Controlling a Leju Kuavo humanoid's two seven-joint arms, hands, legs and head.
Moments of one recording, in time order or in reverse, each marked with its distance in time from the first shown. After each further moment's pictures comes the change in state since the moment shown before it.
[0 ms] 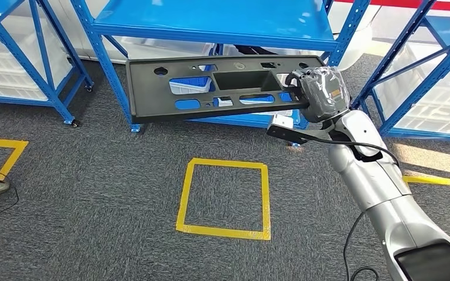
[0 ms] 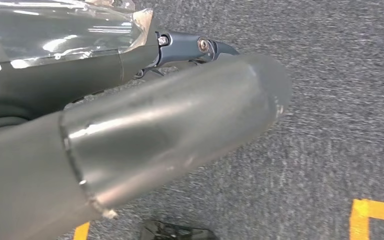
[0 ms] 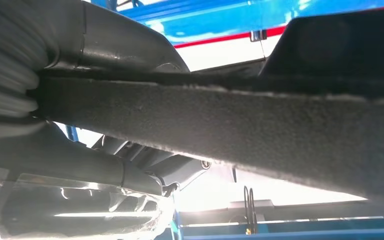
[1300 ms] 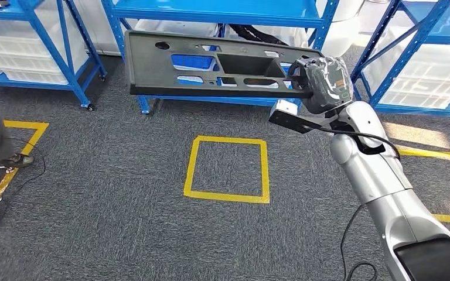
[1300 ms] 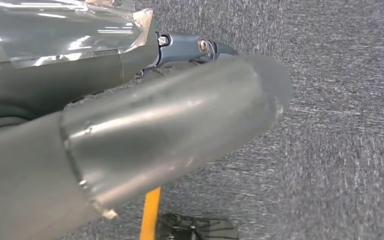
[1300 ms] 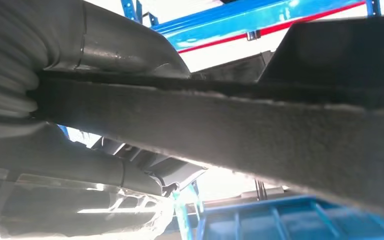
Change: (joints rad) left arm -0.001 -0.002 0.003 0.003 -0.010 -0.012 -0.012; right arm -0.036 0.025 -0.035 0.007 -0.045 0.059 0.010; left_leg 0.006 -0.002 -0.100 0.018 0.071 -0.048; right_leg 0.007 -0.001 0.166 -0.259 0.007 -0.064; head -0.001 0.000
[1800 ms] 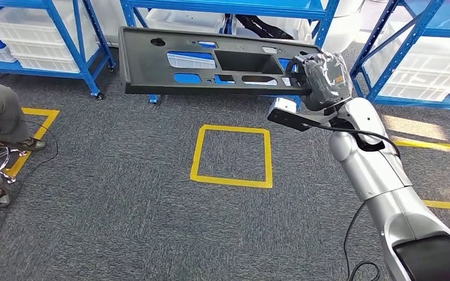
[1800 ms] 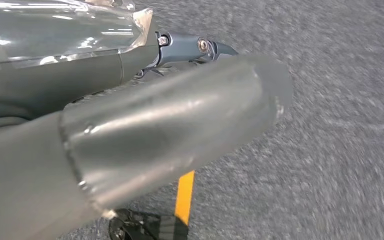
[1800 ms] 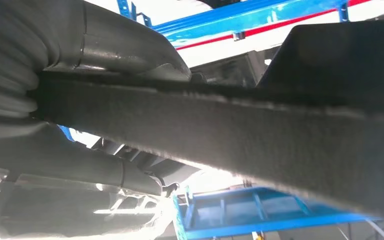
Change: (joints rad) left arm -0.007 0.004 0.003 -0.001 0.000 -0.008 -0.017; right arm -0.013 0.001 -0.002 0.002 0.004 -0.003 -0.010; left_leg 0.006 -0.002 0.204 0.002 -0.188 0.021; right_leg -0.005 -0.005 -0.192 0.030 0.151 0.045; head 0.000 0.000
